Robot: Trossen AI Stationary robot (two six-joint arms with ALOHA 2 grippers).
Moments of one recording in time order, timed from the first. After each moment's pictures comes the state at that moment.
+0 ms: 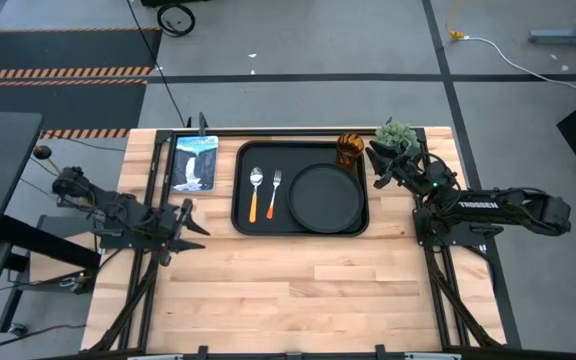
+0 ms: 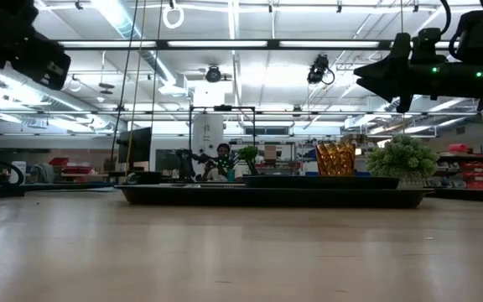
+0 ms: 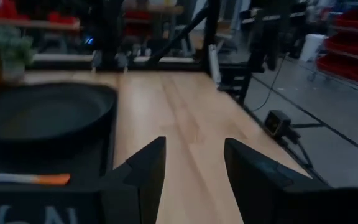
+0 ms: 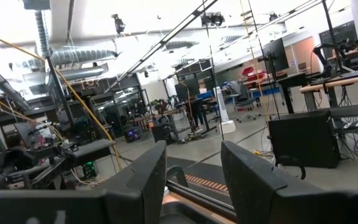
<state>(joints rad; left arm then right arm) -0.49 0.08 0.15 -0.18 -0.25 -0.14 -0.57 0.83 0.01 1.15 0.07 0.25</state>
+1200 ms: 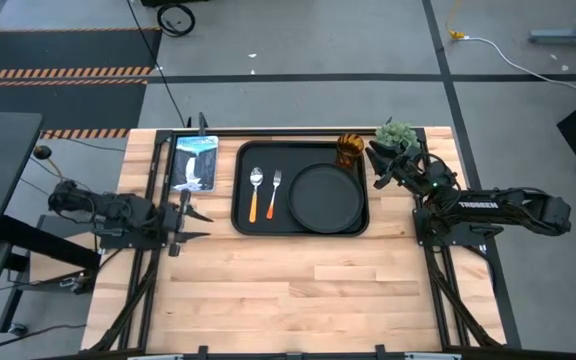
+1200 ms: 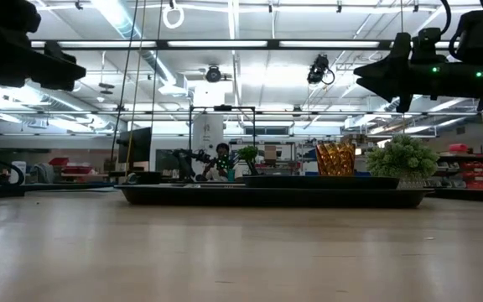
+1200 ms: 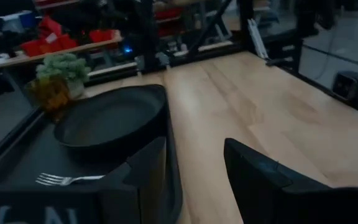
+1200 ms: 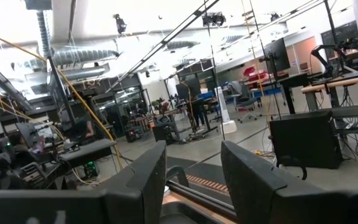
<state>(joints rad) -0.31 0.00 0.12 -0.26 -0.22 0.15 -0.57 0.83 0.01 1.15 0.06 0.25</state>
